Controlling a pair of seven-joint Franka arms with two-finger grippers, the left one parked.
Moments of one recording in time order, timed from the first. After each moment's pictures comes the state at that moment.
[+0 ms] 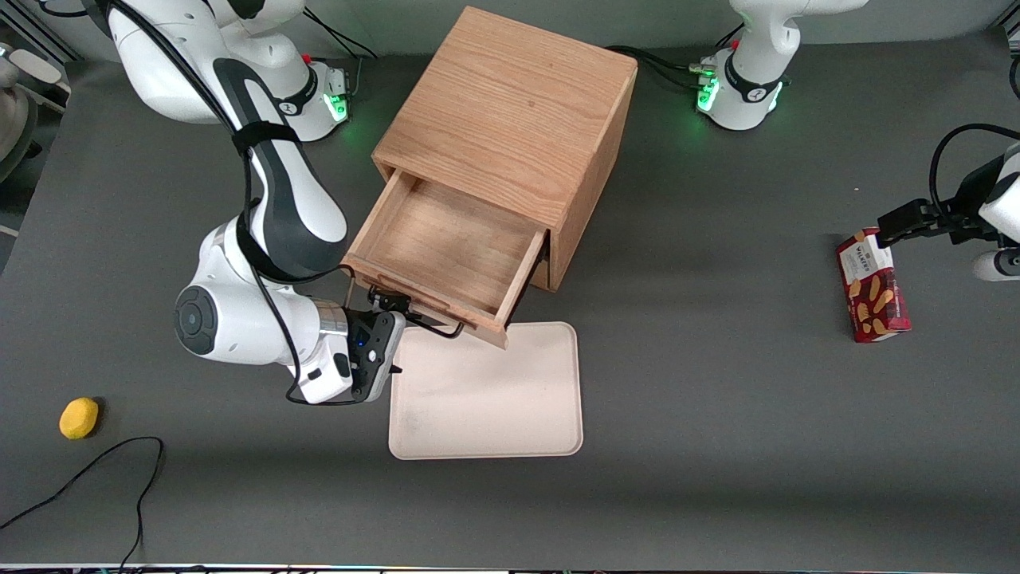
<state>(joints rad) 0.35 0.61 -0.02 -1.34 0.49 1.91 -0.94</state>
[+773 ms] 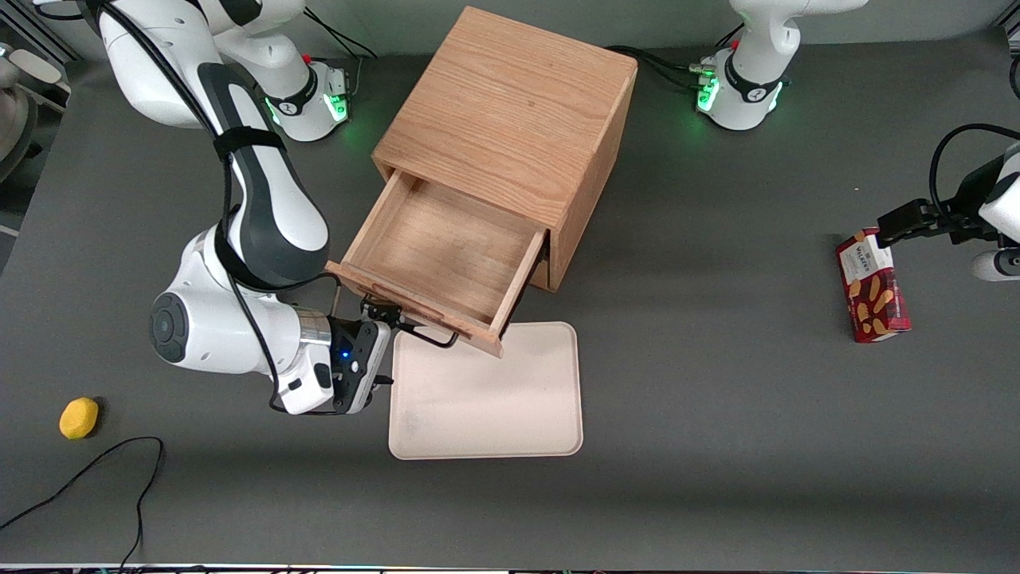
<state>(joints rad) 0.32 0.62 -0.02 -1.30 0.51 1.91 -0.95</state>
